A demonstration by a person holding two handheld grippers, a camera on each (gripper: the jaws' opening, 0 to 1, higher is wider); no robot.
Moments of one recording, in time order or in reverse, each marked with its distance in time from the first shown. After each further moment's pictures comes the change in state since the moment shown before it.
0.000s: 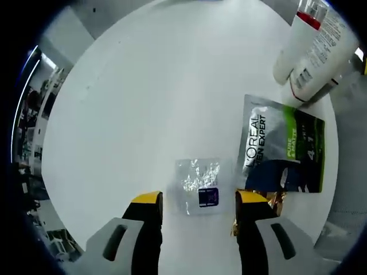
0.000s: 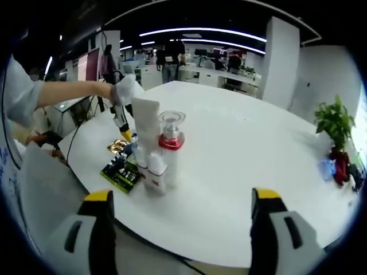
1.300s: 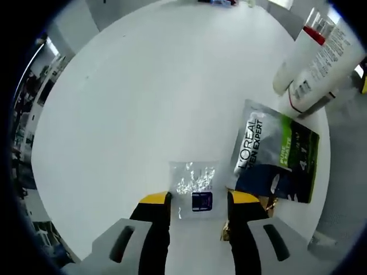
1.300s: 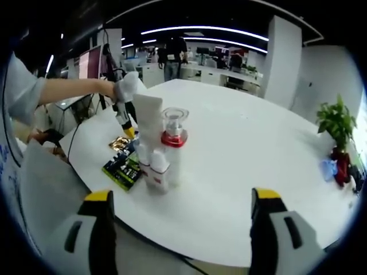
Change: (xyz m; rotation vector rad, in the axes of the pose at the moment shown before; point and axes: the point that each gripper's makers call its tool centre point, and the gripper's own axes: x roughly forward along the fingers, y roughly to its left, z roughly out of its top) left arm 0.003 -0.008 0.000 -0.085 -0.032 -0.077; right arm 0.002 0.005 -0.003 -0.010 0.013 0.016
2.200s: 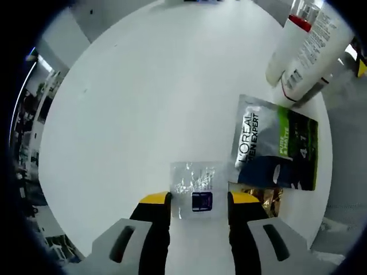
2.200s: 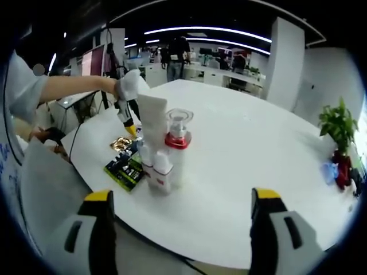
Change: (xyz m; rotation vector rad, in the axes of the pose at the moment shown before) left arm -0.010 0.002 0.003 0.123 0.014 0.033; right arm 0.001 0.004 0.002 -0.015 -0.005 0.014
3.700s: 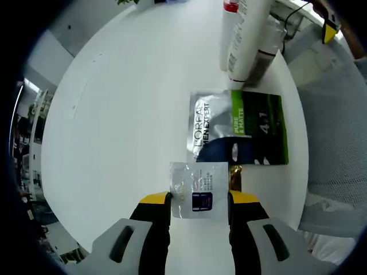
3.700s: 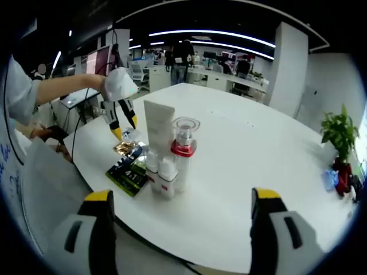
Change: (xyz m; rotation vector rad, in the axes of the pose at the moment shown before) left arm -0.038 -0.054 -0.022 0.128 0.040 -0.036; right arm 0.000 0.006 0.013 -0.034 -0.027 0.016
